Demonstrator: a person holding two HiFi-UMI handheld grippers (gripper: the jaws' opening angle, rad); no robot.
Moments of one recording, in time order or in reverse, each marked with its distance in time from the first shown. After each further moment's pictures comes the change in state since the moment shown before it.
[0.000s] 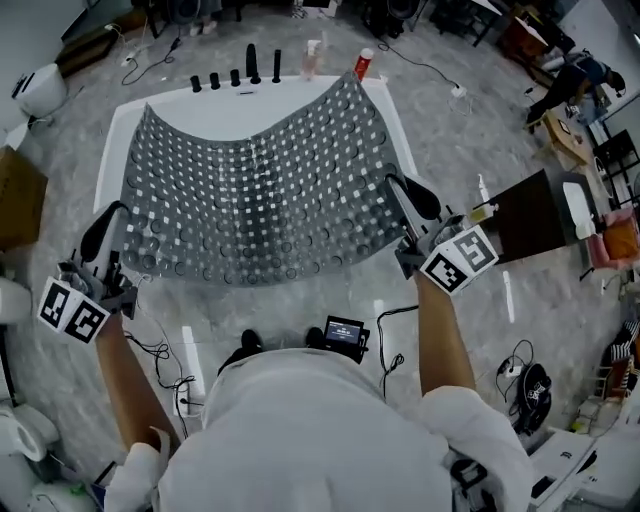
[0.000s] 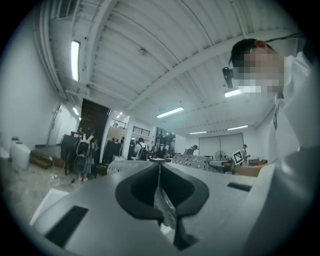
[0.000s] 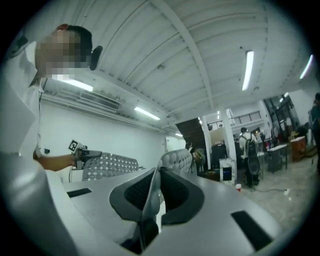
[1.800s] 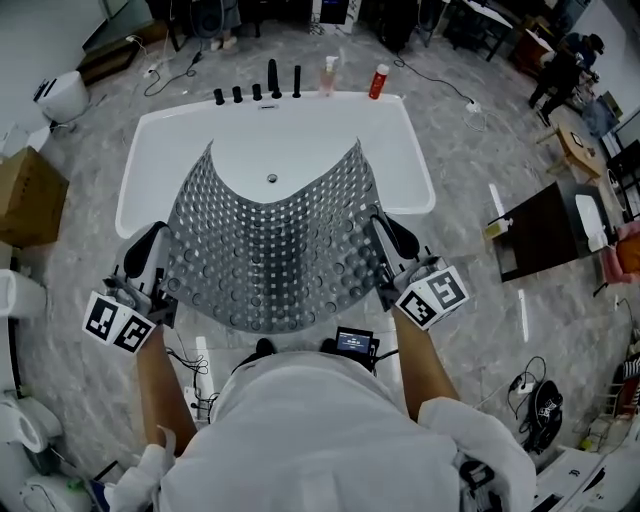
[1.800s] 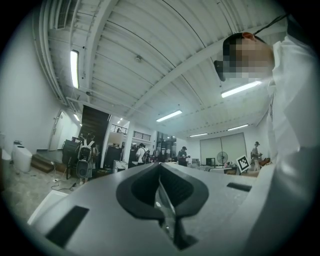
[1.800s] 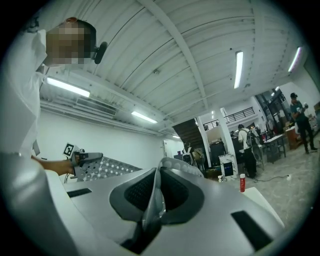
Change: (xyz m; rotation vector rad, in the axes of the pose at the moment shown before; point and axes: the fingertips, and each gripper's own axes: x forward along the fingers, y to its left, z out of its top) left arm -0.011 -0.048 -0.025 0.035 -0.045 0.009; right arm -0.021 0.051 -0.047 0.082 -0.053 -0.041
